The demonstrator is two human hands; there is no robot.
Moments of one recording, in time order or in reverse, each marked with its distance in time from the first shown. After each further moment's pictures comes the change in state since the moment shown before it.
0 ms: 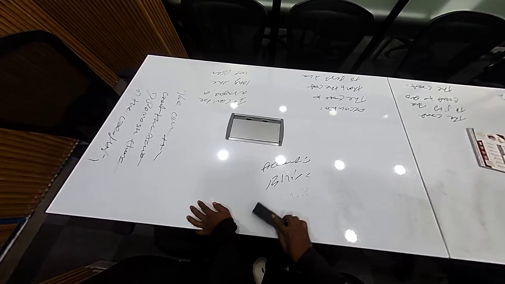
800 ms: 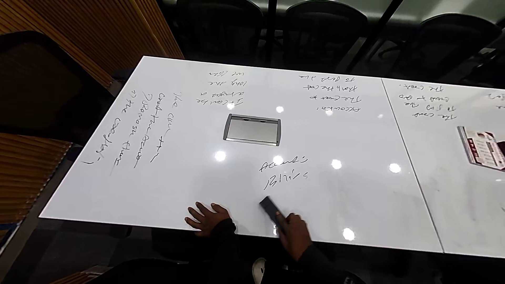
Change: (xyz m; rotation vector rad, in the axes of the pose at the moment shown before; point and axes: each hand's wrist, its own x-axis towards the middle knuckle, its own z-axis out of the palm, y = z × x) left_hand 0.001 0.000 0.004 0.015 0.002 -0.005; right_hand 0.003 0.004 -0.012 0.103 -0.174 0.124
